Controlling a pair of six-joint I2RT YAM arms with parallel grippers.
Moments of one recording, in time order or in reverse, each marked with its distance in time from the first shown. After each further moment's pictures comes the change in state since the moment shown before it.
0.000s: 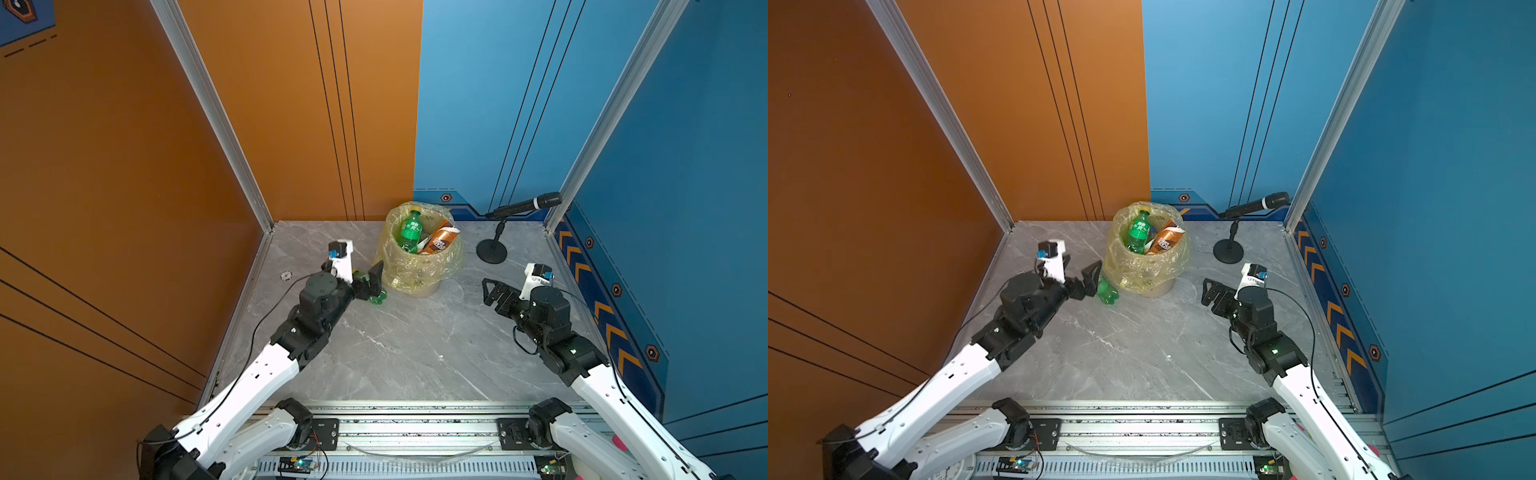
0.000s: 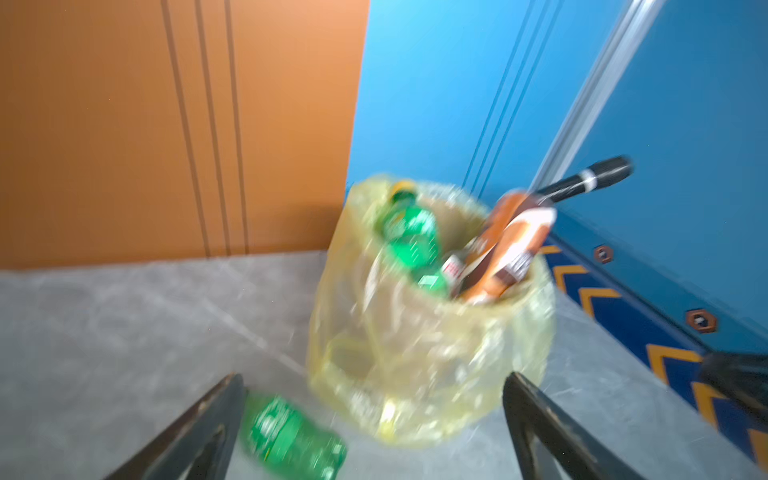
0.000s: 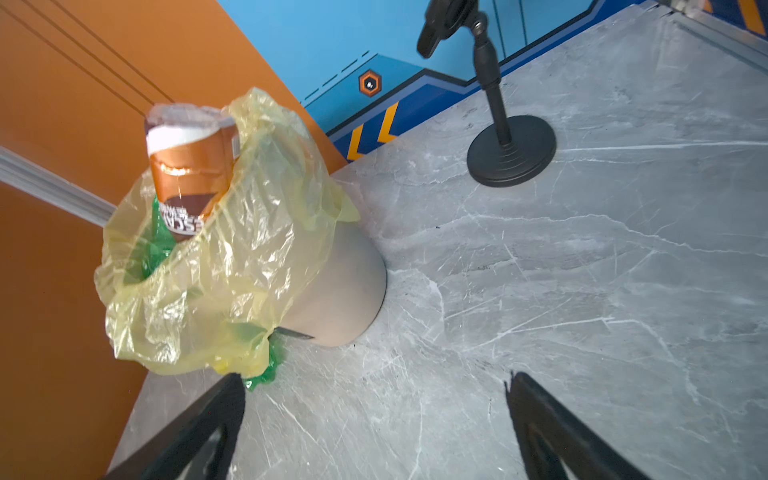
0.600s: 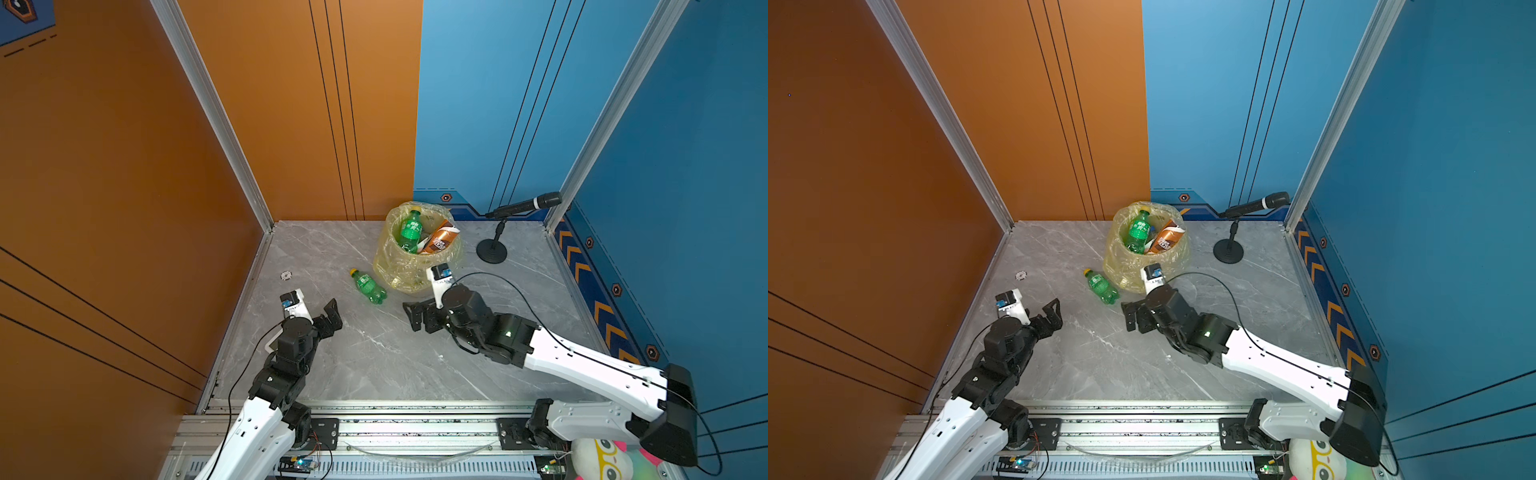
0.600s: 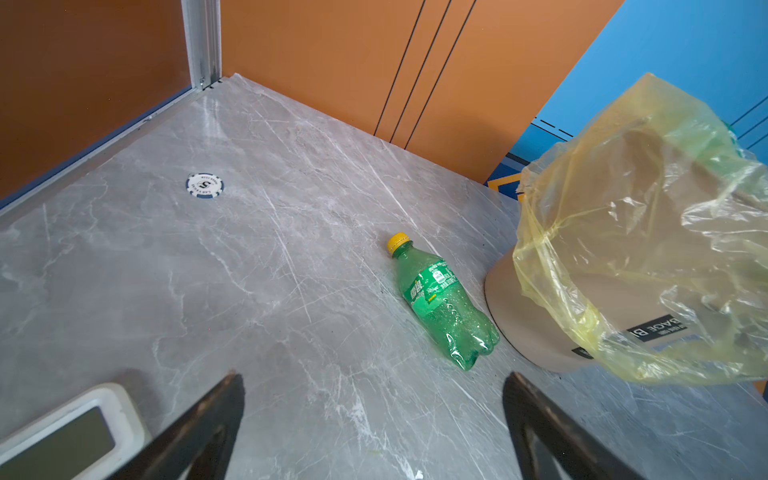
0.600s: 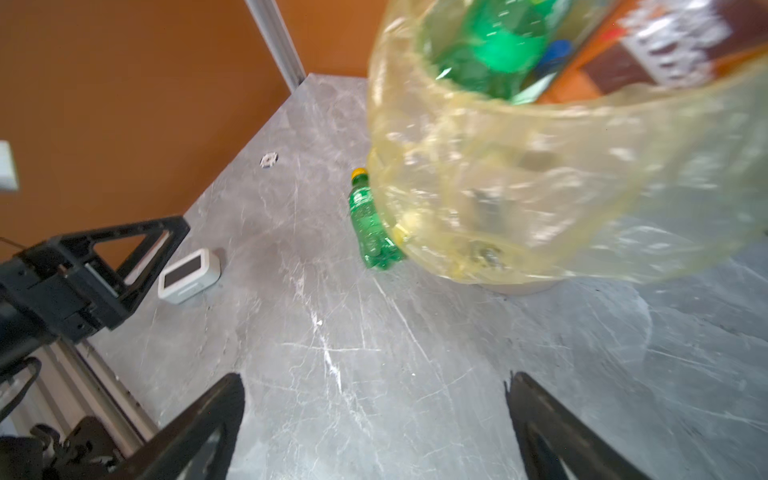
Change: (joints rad) left arm 0.209 -0.390 -0.325 -0.226 -0.106 -0.248; right arm 0.636 0.484 0.388 -0.050 0.188 -0.202
